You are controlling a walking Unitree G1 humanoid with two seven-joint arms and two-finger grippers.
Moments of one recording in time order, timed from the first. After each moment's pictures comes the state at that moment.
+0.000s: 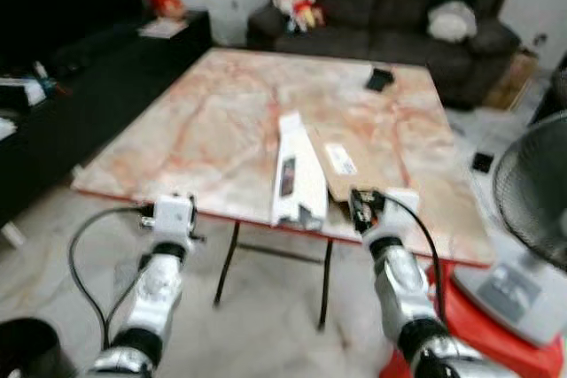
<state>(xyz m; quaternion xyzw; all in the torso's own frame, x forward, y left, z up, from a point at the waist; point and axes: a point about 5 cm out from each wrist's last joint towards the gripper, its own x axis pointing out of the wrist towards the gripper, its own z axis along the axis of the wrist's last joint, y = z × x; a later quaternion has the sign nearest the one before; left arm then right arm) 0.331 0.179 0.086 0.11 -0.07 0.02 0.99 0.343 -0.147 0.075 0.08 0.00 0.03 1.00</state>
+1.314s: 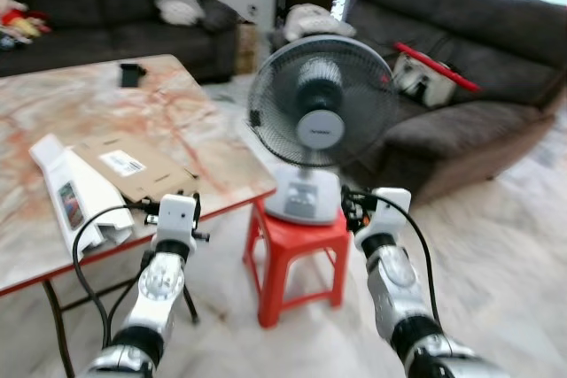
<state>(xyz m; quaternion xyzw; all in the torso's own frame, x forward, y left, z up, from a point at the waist) 0.333 0.181 0.090 0.11 -0.08 0.01 0.99 0.344 -0.128 0.077 0.09 0.00 0.06 0.99</state>
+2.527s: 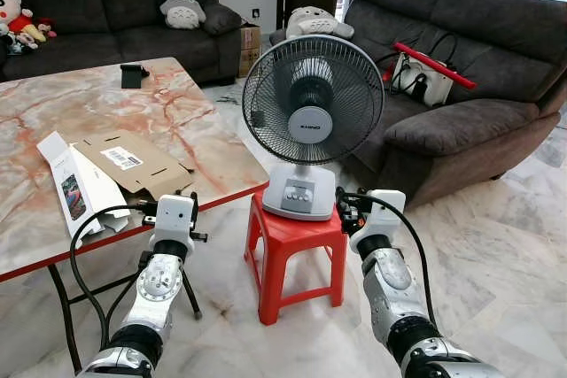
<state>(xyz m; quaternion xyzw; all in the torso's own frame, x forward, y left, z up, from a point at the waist) 0.333 0.184 0.090 0.11 -0.08 0.02 0.99 0.343 -0.123 0.077 0.09 0.00 0.07 0.99</state>
